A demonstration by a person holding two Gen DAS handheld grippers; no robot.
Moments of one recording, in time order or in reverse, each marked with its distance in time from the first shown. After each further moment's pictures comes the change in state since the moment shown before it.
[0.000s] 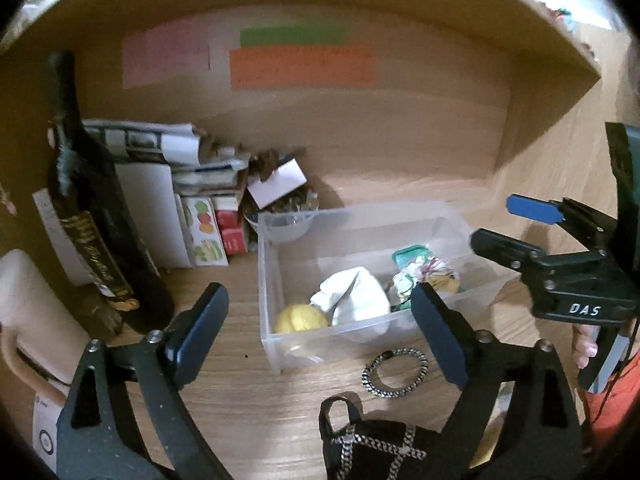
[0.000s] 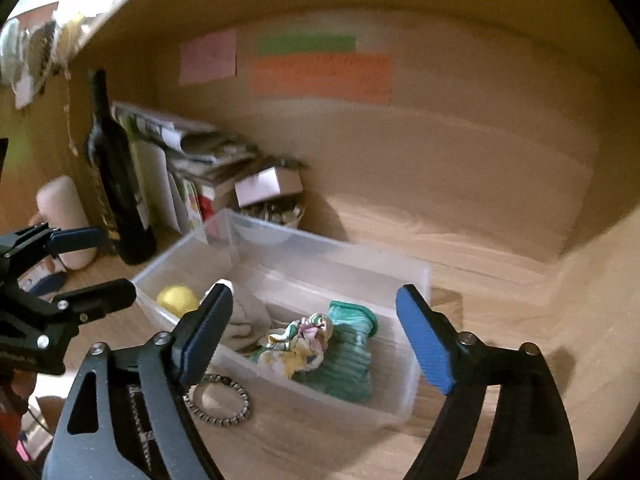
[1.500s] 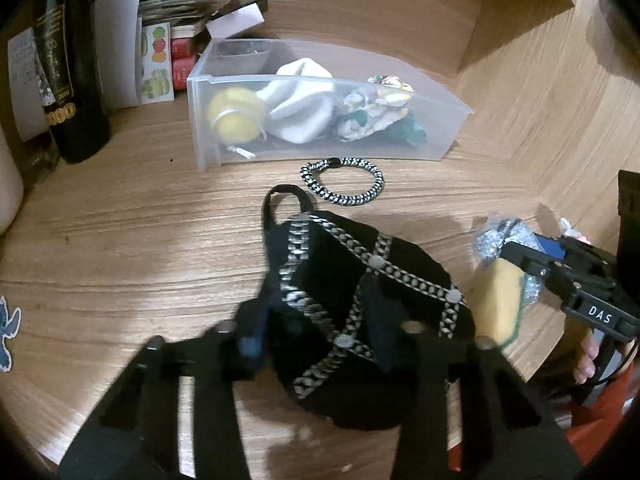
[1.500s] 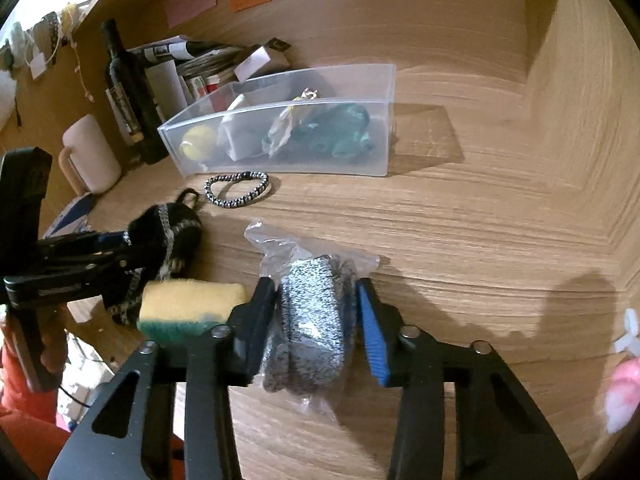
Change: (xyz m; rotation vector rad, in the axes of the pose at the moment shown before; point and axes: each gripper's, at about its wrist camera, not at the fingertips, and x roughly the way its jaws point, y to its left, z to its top) left arm 0.013 -0.021 -0.126 -0.076 0.302 -0.176; right arm -0.049 0.000 -0.142 0.224 0.230 0.075
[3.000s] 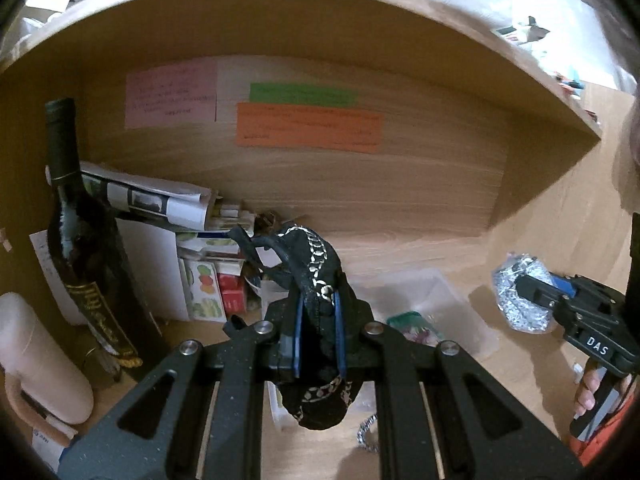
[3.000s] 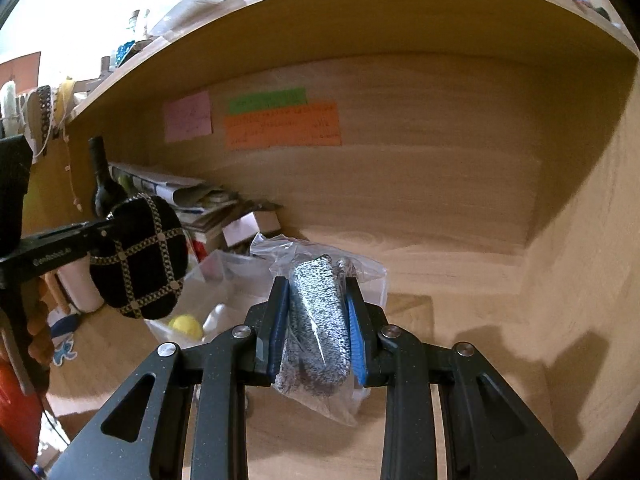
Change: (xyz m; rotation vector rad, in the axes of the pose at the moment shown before) left arm -0.066 0.024 0.158 0.036 -0.422 0.112; right arm -0.018 0.007 0.146 -0.102 -0.343 -0.065
